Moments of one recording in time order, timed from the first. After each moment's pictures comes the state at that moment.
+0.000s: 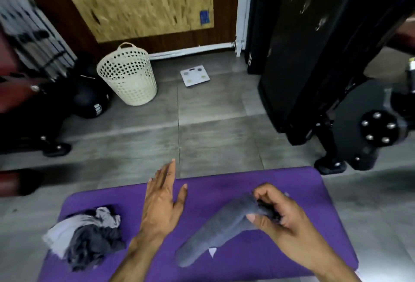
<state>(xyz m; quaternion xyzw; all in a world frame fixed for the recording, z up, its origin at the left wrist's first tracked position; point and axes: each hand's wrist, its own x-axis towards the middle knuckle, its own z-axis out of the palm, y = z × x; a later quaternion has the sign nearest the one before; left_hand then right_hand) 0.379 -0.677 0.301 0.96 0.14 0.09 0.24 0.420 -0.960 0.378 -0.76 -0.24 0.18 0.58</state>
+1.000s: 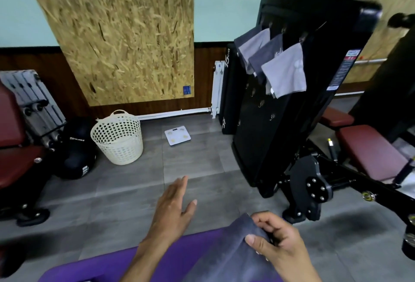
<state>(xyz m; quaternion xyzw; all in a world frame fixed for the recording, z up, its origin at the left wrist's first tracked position) 0.430 -0.637 0.581 0.94 0.03 0.09 0.34 0.397 -0.904 0.647 -0.70 -0.13 0.11 0.69</state>
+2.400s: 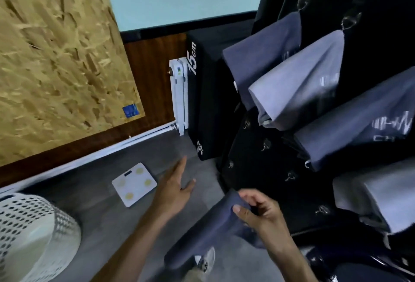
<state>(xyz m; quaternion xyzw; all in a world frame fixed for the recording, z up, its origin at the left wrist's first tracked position) 1.320 -0.538 0.502 0.90 -0.04 -0.10 0.42 1.219 -0.759 0.550 -0.71 0.08 0.03 0.70</state>
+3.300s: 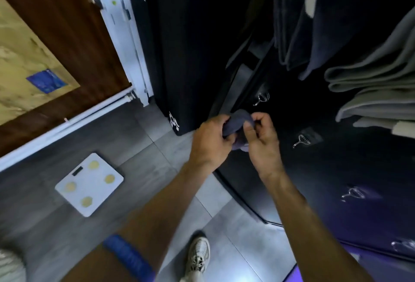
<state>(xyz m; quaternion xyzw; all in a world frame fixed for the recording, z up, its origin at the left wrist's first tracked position) 1.572 -0.703 0.314 0.86 -0.17 -0.11 0.47 1.515 -0.823 0.323 -0.77 0.23 -0.13 0.58</state>
